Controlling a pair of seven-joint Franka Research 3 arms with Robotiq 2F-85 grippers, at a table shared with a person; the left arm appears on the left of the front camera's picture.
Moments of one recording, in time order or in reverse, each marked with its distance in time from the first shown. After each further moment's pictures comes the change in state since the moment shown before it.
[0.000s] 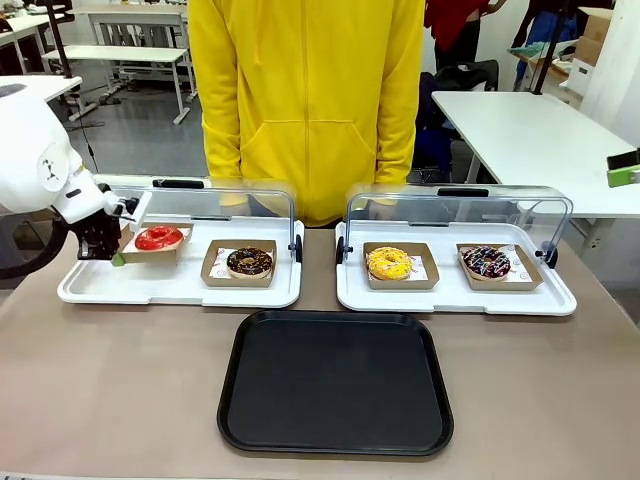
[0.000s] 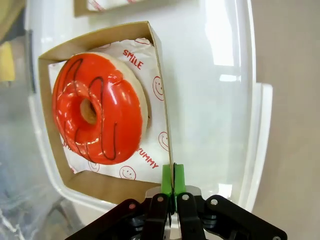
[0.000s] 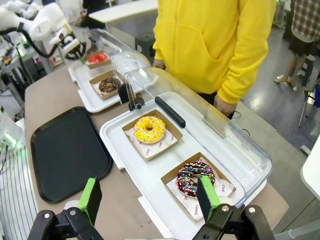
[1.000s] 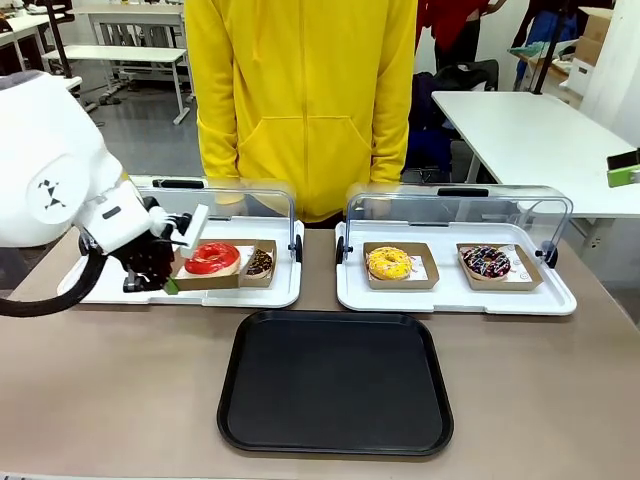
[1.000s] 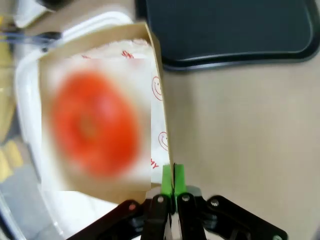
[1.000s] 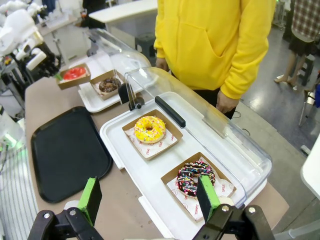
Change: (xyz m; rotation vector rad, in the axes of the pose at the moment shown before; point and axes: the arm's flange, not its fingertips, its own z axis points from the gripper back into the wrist) left arm 0.154 -0.117 0.059 -0.012 -0.116 -0.095; right arm 0.000 0.000 0.000 0.000 0.001 0.000
